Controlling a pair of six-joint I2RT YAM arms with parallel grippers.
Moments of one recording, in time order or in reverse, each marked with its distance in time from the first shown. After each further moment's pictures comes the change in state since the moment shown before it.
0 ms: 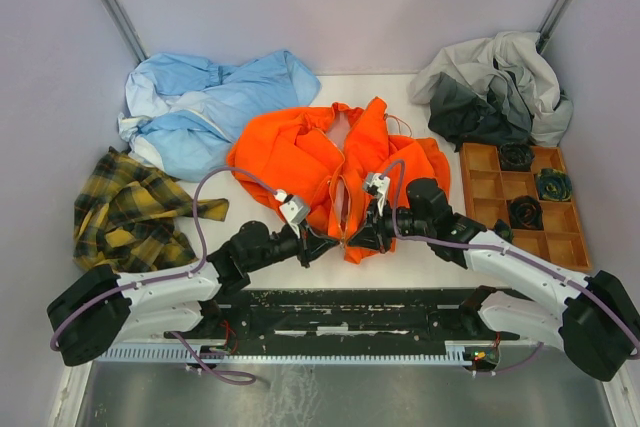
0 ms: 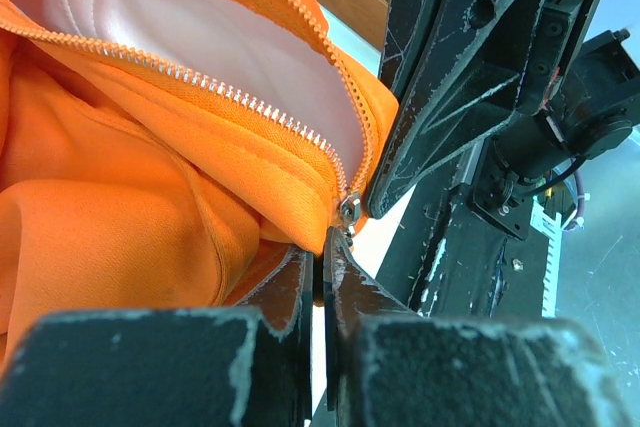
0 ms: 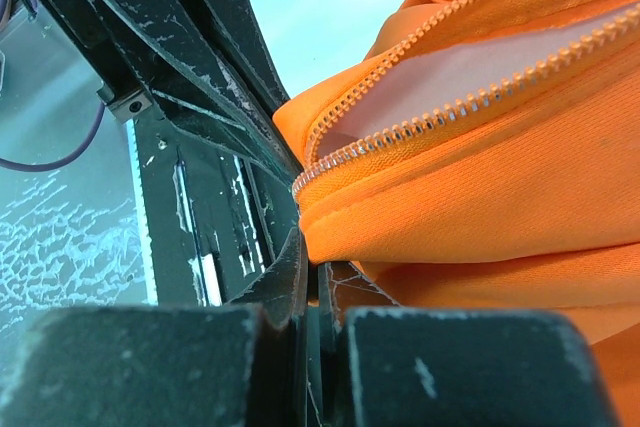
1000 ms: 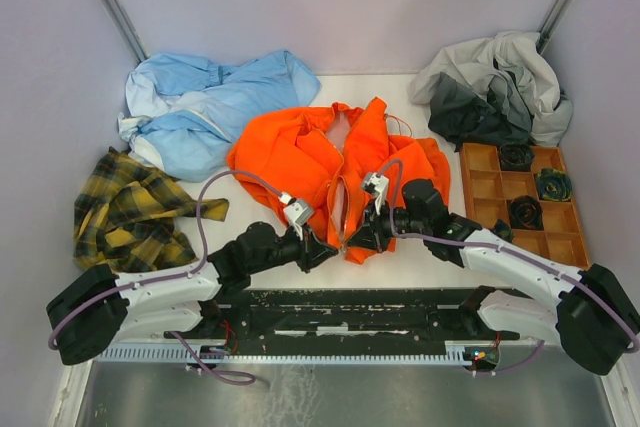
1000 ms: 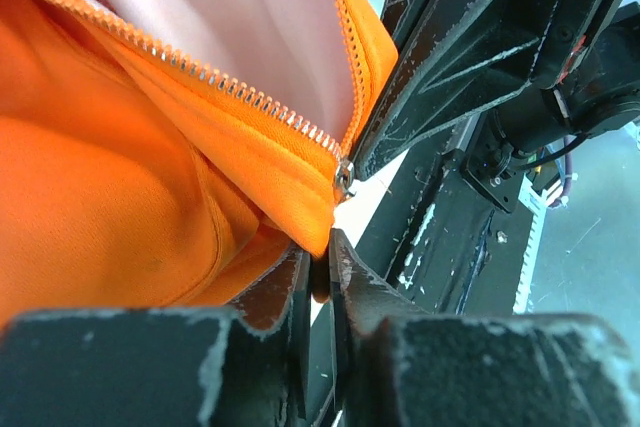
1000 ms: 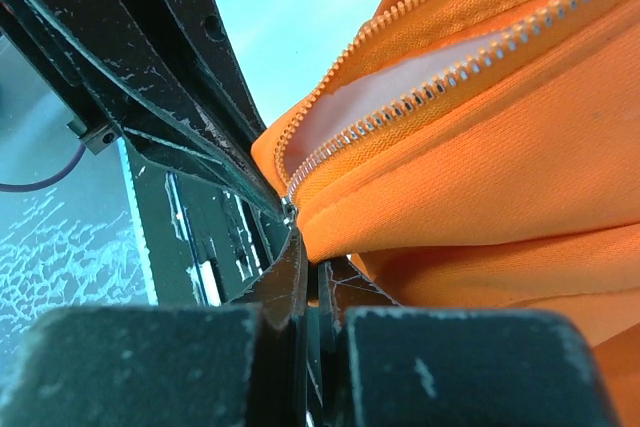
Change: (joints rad) left arm -0.024 -0.002 0.019 -0.143 -0.007 -0.085; right arm 0.010 0.026 -0.004 0.002 0.066 0.061
